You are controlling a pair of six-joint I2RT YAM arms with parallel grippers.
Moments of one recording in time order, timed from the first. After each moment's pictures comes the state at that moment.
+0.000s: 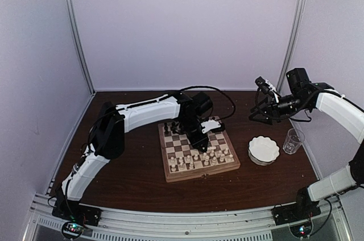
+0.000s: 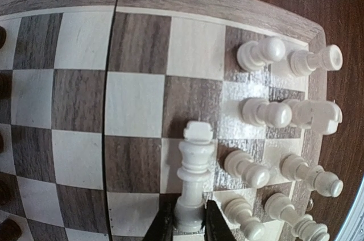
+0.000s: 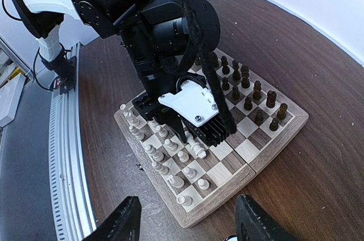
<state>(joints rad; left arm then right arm) -0.93 2.52 2.31 -1.05 0.32 0.31 0.14 1.31 1.14 -0.77 -0.92 -0.54</state>
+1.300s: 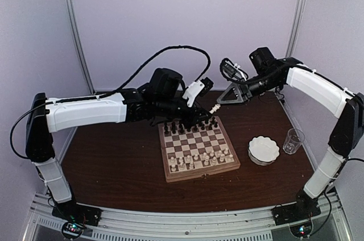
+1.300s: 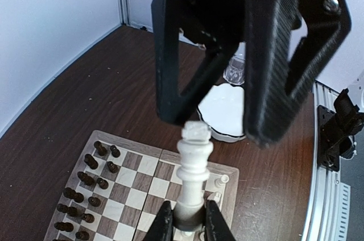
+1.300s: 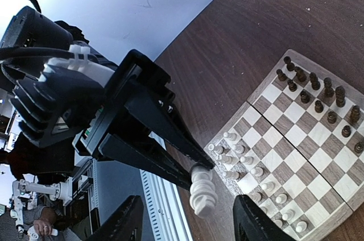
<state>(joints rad) -0.98 1.79 1.50 -0.17 0.21 0.00 0.40 1.66 1.61 -0.91 -1.02 -0.07</state>
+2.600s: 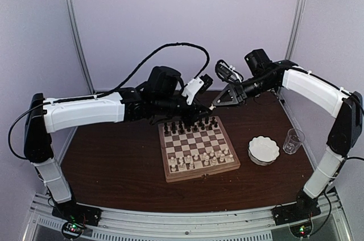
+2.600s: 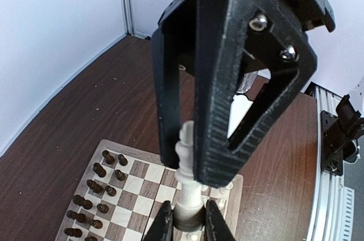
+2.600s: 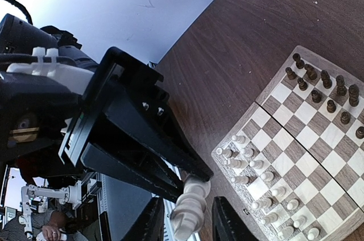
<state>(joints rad) -0.99 1.77 1.50 -0.15 0.18 0.02 0.45 1.68 1.59 -0.84 -1.03 0.02</state>
